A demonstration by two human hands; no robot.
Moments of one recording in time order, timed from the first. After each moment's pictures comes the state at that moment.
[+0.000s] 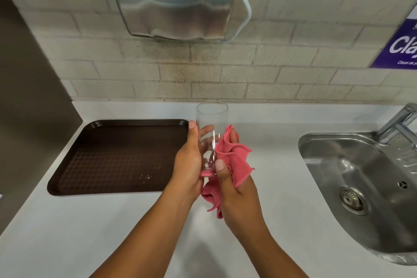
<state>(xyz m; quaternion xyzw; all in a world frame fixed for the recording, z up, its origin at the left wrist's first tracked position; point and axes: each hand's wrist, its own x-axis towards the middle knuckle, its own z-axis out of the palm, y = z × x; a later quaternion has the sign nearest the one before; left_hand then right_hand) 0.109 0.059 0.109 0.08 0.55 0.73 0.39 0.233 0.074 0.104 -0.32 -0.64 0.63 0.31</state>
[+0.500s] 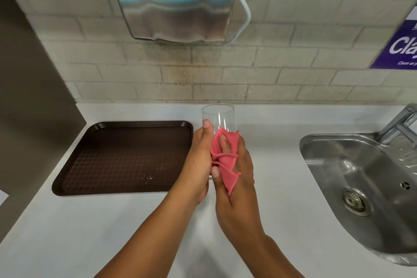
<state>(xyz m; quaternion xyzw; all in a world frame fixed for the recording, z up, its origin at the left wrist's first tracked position) 0.127 0.053 0.133 0.15 0.58 0.69 0.42 0.233 0.065 0.104 -0.28 -0.77 0.45 0.37</state>
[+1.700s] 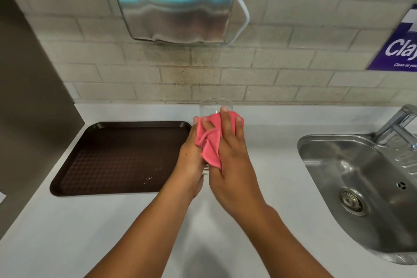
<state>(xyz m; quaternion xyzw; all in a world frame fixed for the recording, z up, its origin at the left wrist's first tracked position) 0.113 0.054 0.132 0.13 0.52 0.73 0.43 0.213 0.085 0.149 -0.23 -0.88 0.30 0.28</state>
